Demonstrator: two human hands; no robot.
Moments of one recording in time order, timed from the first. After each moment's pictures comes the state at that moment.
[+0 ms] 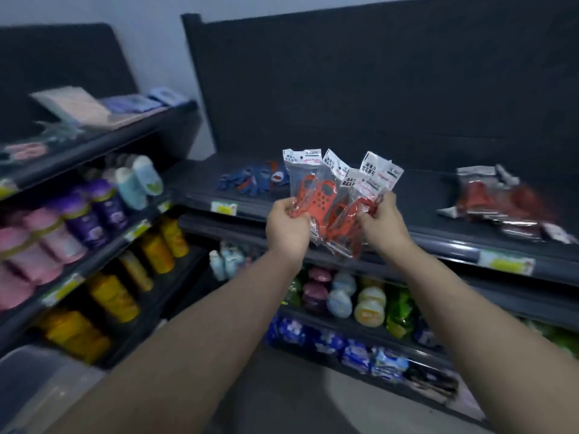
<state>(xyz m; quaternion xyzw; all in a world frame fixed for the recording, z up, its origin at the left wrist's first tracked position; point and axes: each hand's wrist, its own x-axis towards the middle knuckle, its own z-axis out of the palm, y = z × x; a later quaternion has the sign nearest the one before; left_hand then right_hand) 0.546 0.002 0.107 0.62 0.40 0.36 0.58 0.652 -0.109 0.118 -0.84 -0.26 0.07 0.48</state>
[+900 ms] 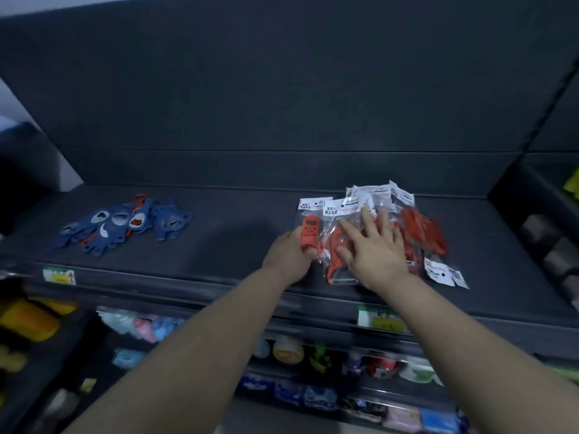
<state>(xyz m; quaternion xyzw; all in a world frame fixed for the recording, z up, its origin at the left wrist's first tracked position) 0.842 -0.072 0.055 0.92 0.27 0.02 0.29 0.927 -0.225 0.060 -0.94 -0.32 0.02 0.08</state>
